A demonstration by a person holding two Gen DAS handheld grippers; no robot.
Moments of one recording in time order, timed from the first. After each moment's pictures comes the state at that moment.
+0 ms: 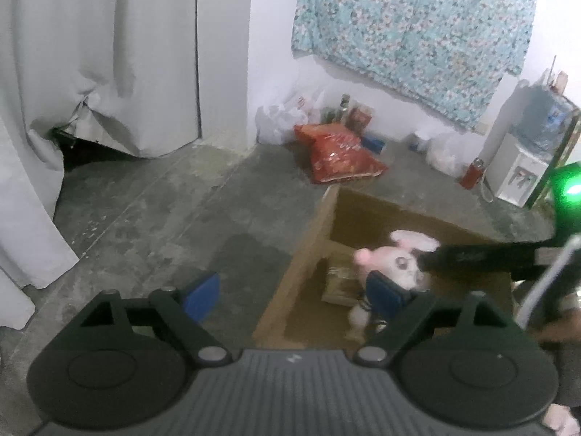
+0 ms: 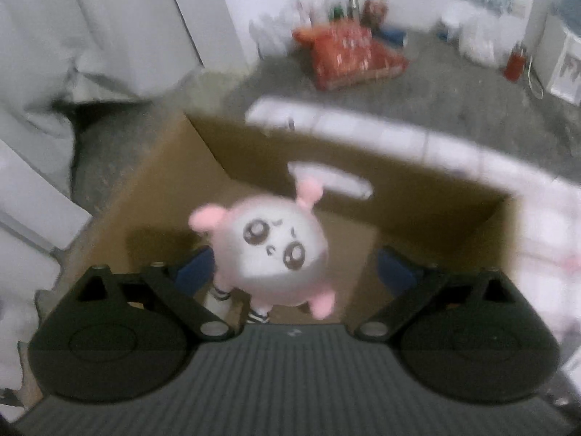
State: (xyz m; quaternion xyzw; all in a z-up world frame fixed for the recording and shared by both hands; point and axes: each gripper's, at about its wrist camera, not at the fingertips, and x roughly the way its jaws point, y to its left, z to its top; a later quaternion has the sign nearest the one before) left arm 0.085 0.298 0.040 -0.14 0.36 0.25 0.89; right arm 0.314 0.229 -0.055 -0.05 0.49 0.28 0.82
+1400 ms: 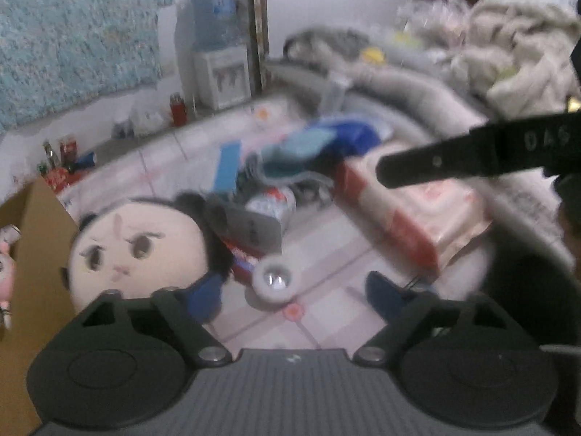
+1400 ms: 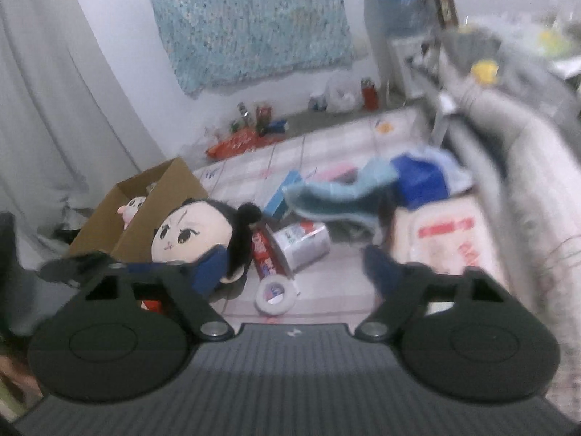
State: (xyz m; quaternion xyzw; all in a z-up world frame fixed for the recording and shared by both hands) left arm 0.101 -0.152 -0.066 0.10 0.41 -0.16 0.89; right arm 0.071 -0.314 -0.026 0.13 0.35 0.19 0.91
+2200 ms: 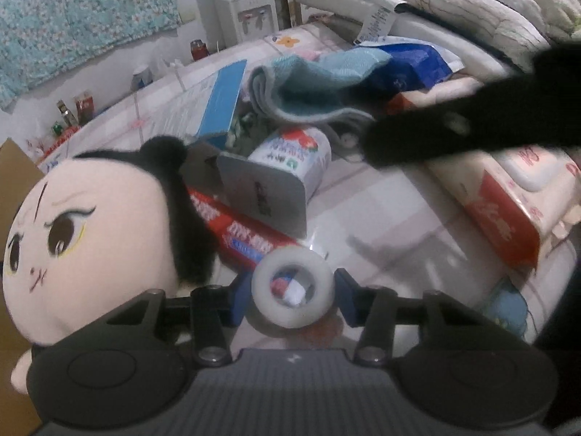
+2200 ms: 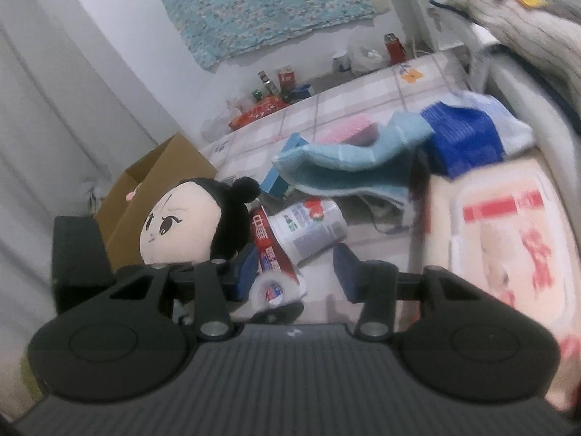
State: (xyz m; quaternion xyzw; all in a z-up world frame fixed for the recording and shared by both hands) left arm 0.161 -0.168 -0.133 0.12 0.48 -0.09 0.86; right arm 0.142 -0.301 -0.089 0.18 0.39 0.25 0.87
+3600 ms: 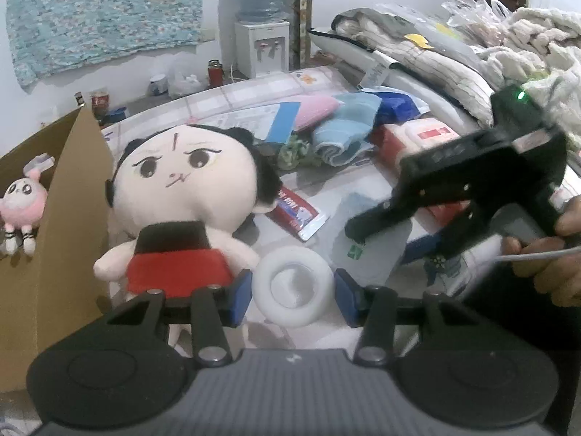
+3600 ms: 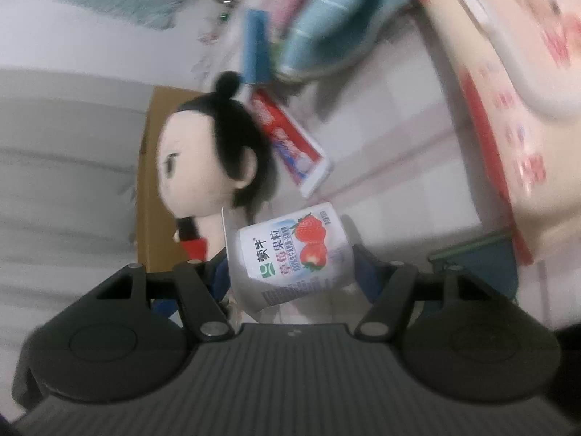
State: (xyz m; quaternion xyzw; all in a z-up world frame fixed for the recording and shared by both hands) left arm 0.058 -0.107 -0.064 0.06 0.44 -0.10 0.89; right arm 0.133 -0.284 -0.154 0.38 0.57 0.25 0.69
